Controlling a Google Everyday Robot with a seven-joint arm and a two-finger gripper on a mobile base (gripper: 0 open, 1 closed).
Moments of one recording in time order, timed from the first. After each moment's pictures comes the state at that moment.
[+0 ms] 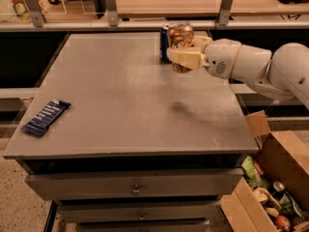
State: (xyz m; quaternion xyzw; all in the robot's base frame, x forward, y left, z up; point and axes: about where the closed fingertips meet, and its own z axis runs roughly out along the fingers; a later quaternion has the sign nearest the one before) arm 0.635 -0.077 0.947 -0.36 0.61 0.34 0.62
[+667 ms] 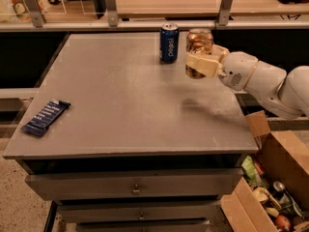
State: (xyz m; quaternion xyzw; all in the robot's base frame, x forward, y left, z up) arm 0.630 -0.125 0.935 -0.30 0.60 0.37 0.65
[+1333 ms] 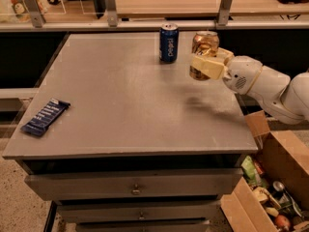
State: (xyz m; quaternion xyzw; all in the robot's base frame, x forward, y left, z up) arm 0.630 -0.143 0.930 -0.27 0.59 0.38 0.66
